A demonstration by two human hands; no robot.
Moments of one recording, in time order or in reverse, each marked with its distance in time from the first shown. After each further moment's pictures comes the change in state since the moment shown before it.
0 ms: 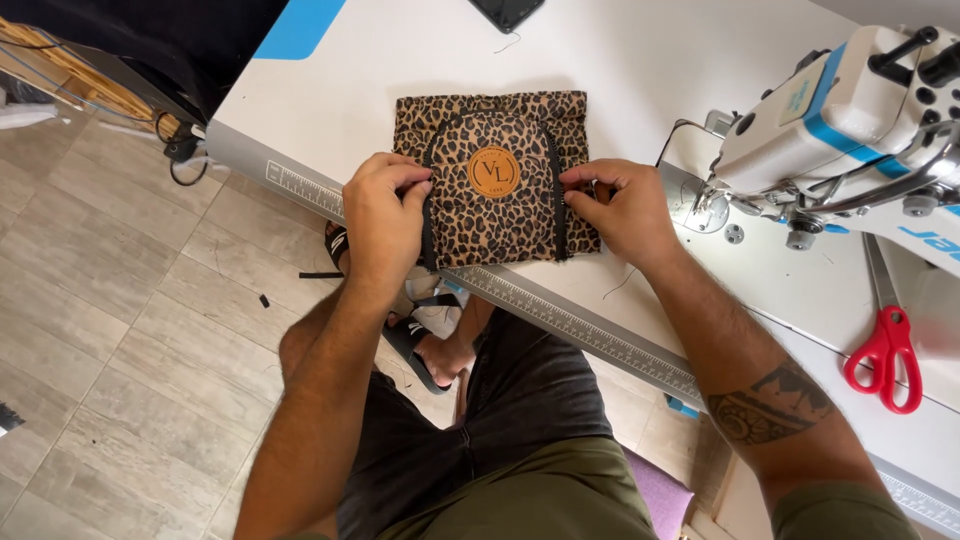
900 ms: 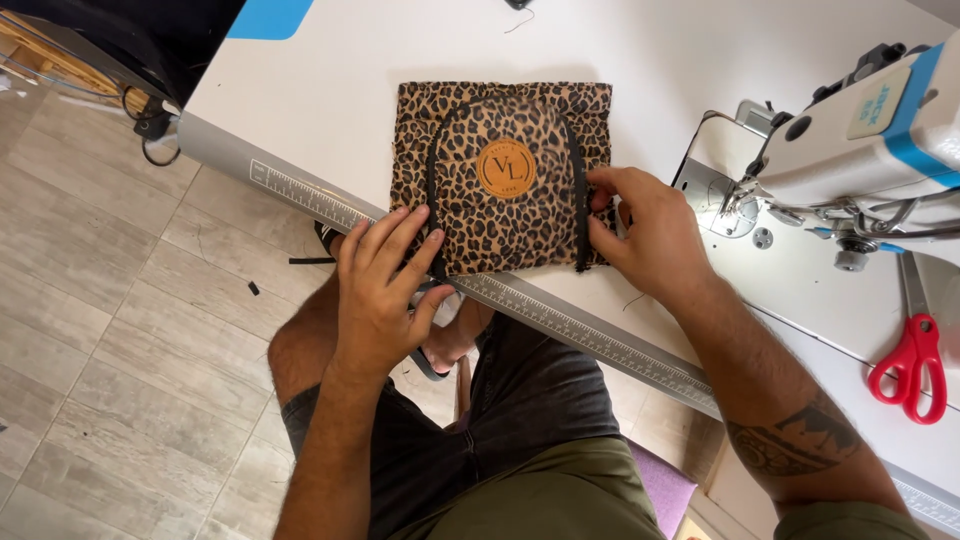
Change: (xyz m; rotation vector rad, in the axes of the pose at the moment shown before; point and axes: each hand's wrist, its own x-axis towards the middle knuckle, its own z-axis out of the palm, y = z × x) left_hand -0.069 -0.033 -0.013 0.233 -0.067 0.498; right_hand -0.011 -0.016 0.003 -0.411 -0.051 -0.046
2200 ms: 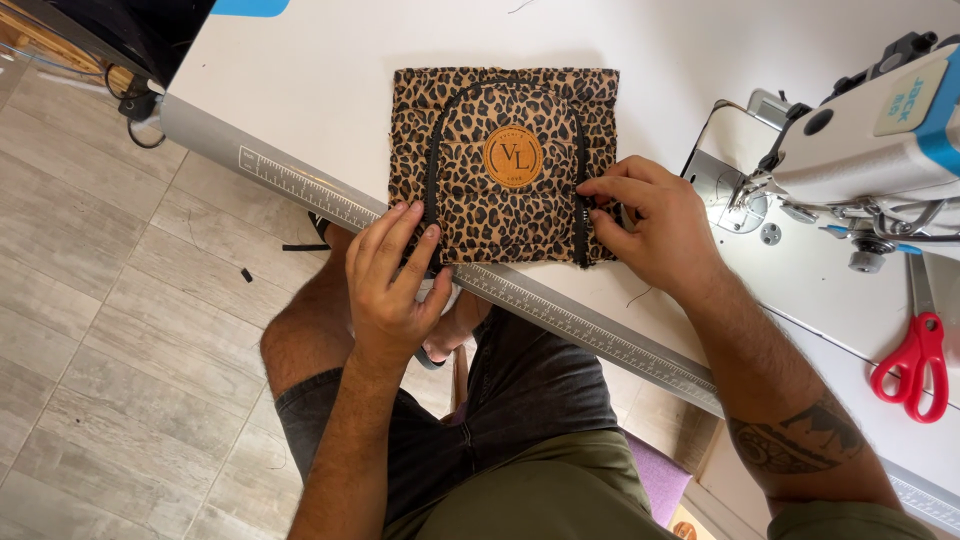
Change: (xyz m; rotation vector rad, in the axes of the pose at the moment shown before) left_hand -0.010 -0.004 0.034 0.005 0.259 -0.001; right_hand 0.002 0.003 -0.004 0.057 -0.038 -0.078
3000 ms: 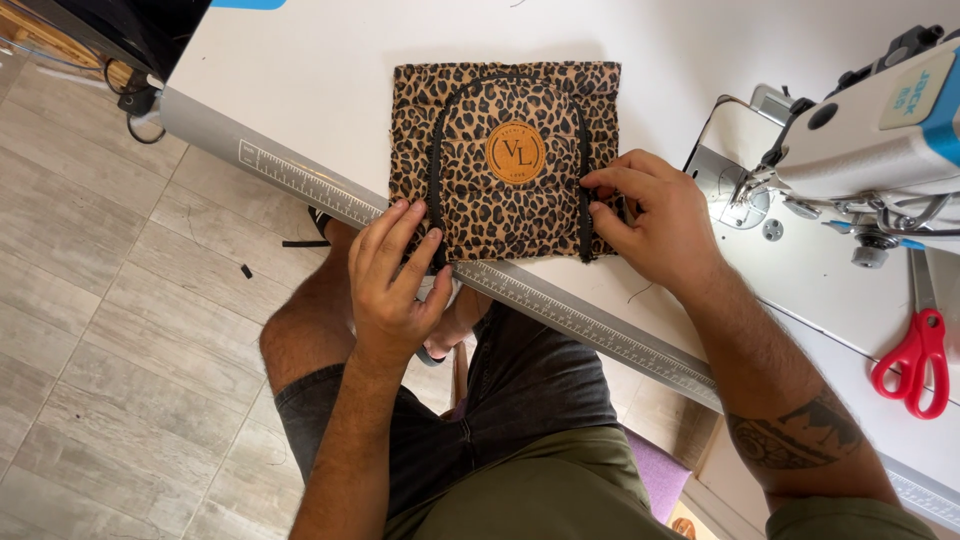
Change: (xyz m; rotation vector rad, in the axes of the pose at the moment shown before) left_hand -0.003 0.004 -0.004 -0.030 -0.023 -0.030; right_hand 0.002 0.001 0.001 -0.006 0.019 -0.004
